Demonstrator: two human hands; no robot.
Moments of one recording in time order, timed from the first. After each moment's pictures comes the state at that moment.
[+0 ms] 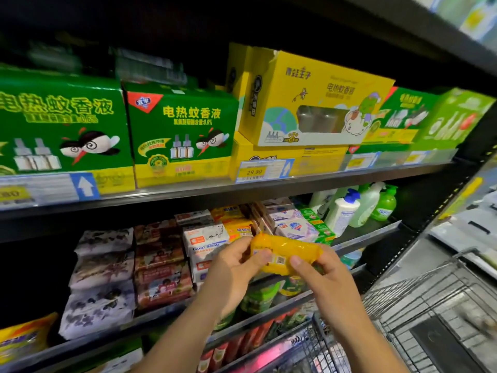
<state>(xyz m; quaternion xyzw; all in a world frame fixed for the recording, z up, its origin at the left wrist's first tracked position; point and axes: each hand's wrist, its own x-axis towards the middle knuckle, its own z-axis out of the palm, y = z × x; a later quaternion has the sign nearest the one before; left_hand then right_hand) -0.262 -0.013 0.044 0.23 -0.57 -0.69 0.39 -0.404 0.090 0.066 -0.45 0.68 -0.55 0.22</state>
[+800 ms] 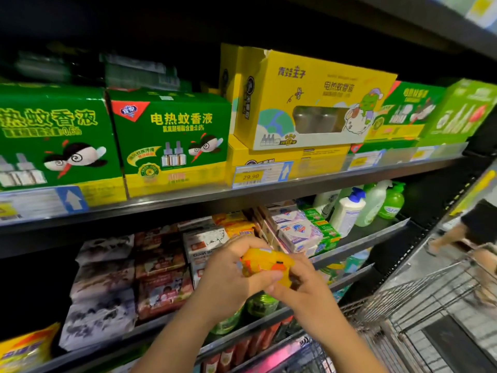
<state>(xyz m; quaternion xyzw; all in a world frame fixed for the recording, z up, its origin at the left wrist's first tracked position) -0.249 -0.026 0.050 0.22 -0.74 -0.50 0.39 -0.395 0.071 0.040 -0.51 0.65 -0.50 0.28</state>
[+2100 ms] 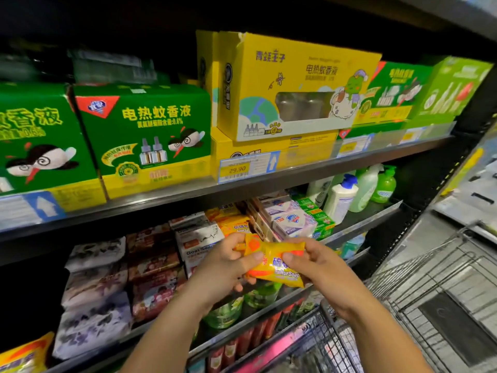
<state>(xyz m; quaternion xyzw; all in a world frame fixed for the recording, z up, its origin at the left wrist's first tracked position) -0.260 -0.040 0.043 0.30 -0.63 -0.68 0.22 -0.428 0.075 0.058 -0.37 0.62 -0.54 0.44</state>
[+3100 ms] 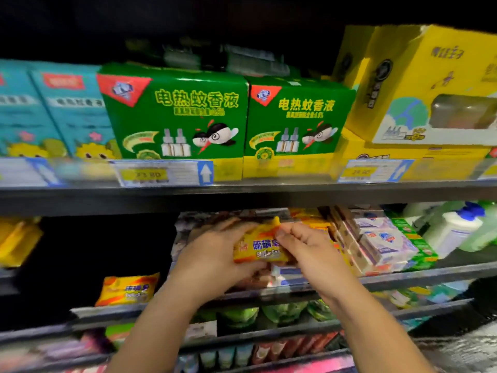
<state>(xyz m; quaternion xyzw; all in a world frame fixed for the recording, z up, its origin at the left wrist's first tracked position) -0.116 -0.064 0.056 0.44 -0.84 -0.16 0.26 -0.307 -0.019 0.065 -0.52 0.58 -0.44 0.45</state>
